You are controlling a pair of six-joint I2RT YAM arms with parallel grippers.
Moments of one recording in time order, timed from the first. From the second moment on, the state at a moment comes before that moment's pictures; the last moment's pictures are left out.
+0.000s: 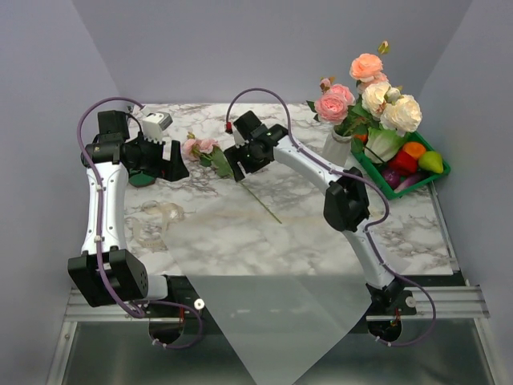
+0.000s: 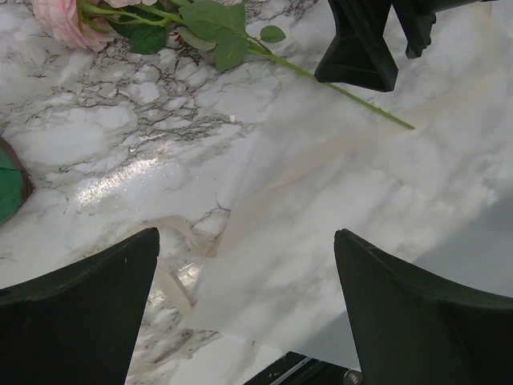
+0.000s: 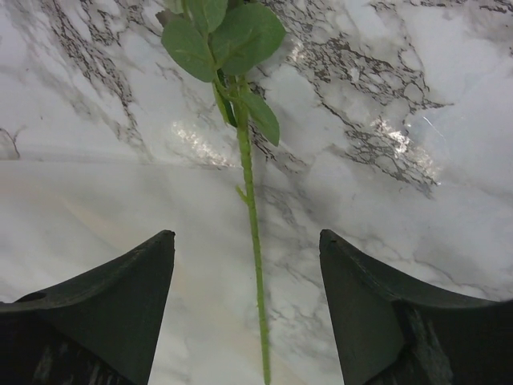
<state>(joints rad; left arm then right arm) 0.19 1.36 1.42 -1.02 0.68 0.36 0.74 2.37 2.24 -0.88 -0.11 0.10</state>
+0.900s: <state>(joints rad) 0.19 1.36 1.42 -1.06 0.69 0.40 0.75 2.55 2.37 -0.89 -0.18 0.15</state>
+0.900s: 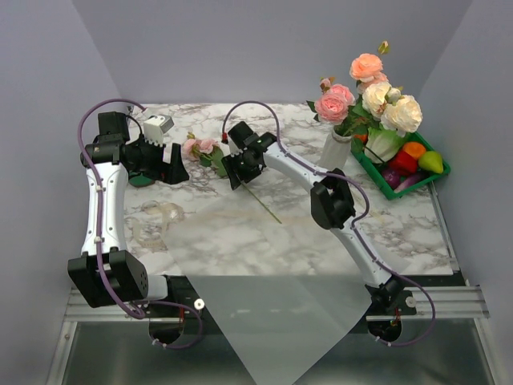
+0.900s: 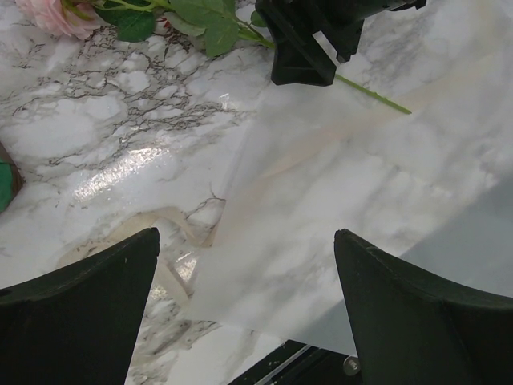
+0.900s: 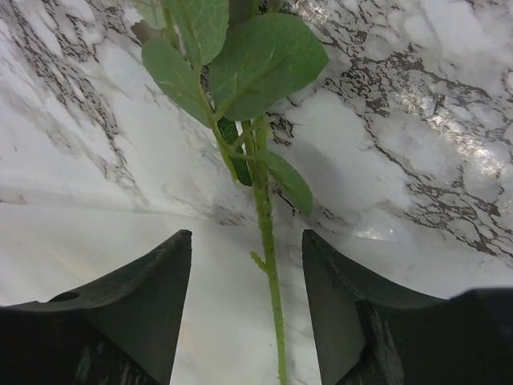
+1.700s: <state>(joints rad) 0.19 1.33 1.42 -1.06 0.69 0.41 0.77 2.58 2.37 -0.88 -0.17 0.19</state>
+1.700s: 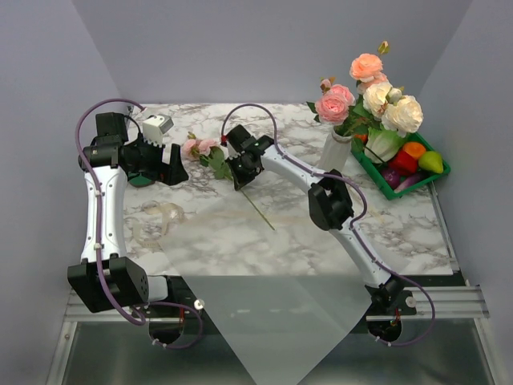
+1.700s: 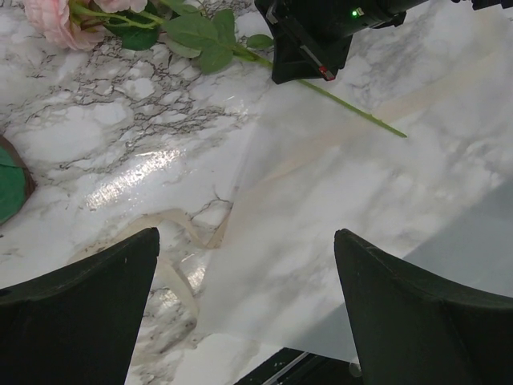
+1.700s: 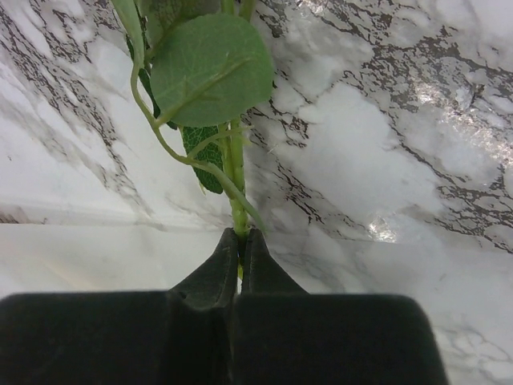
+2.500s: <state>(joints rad) 0.21 1.32 1.44 -1.08 0.70 0.42 0.88 1.49 1.71 -0.32 0.10 0.01</state>
